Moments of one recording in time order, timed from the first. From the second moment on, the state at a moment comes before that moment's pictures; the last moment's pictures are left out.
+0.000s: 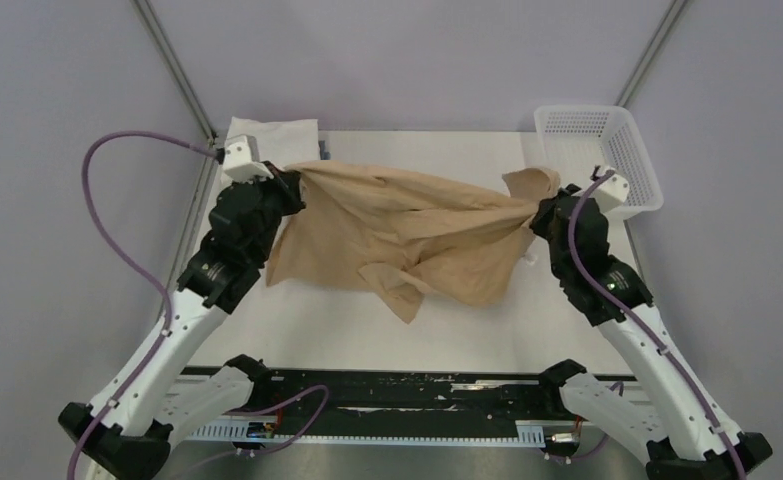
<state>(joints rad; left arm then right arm) -0.50 0.96 1.01 -0.20 -0.39 -0.45 0.44 0.88 0.96 -0.50 0.59 0.63</state>
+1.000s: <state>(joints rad) -0.50 0.50 1.27 -0.28 -0.20 -0.31 0.44 0.79 1.63 -0.42 0.36 0.27</state>
